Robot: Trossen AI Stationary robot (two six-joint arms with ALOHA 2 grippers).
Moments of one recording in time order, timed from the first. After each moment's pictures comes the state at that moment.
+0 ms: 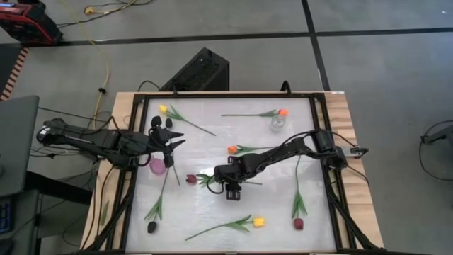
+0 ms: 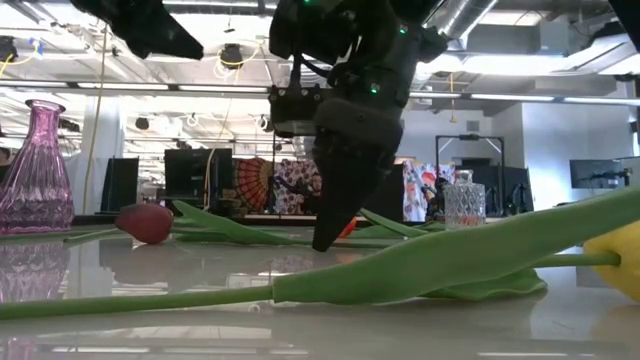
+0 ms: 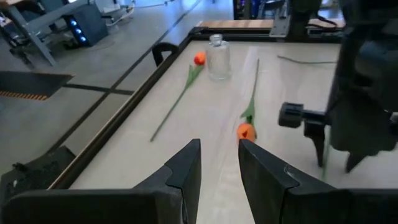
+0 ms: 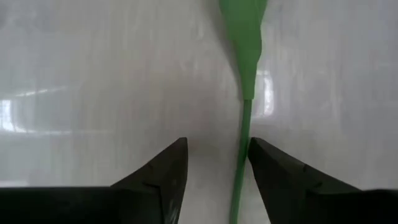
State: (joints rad) left arm -0.20 0.73 0.66 -0.33 -0.59 -0.09; right arm 0.18 2.15 1.51 -0.56 0.03 0.24
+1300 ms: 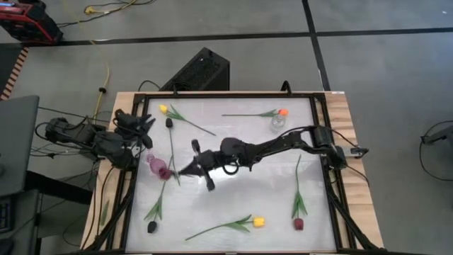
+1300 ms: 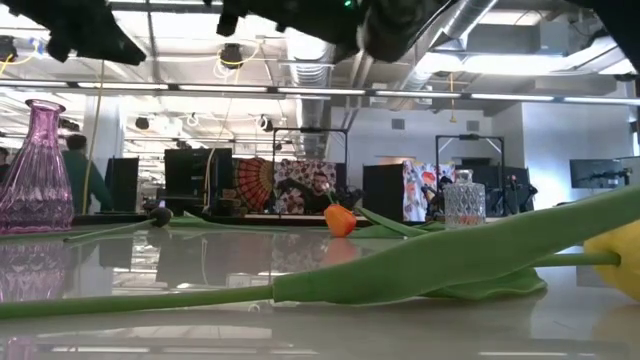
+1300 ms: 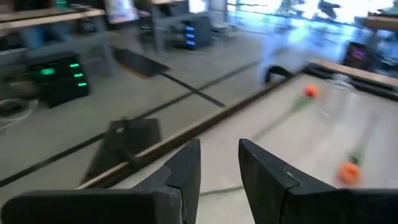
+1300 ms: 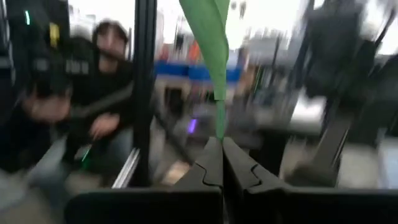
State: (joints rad) left arm -0.33 0.37 0.66 -0.81 -1.15 -0.48; right arm 0.08 2.16 1.52 0.91 -0.32 -0.02
